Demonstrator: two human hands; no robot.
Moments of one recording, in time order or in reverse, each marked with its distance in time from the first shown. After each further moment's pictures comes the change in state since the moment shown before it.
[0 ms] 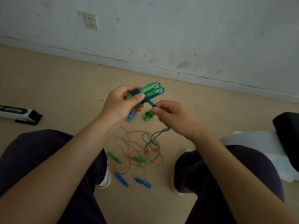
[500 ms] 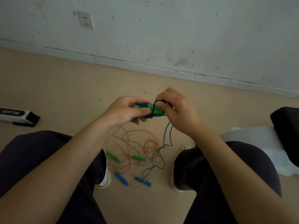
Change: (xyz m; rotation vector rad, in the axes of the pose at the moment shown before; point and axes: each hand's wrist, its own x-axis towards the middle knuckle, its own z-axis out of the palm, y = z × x) left_hand -0.003 -0.006 0.003 0.254 -0.260 -0.184; right_hand 0.001 0.000 -0.015 -0.523 0.235 -0.418
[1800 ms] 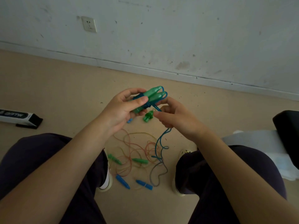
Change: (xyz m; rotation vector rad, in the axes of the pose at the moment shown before) left_hand -0.002 0.007 -0.006 -0.441 0.015 0.089; right_hand -0.005 0.000 0.007 0.702 -0.227 0.540
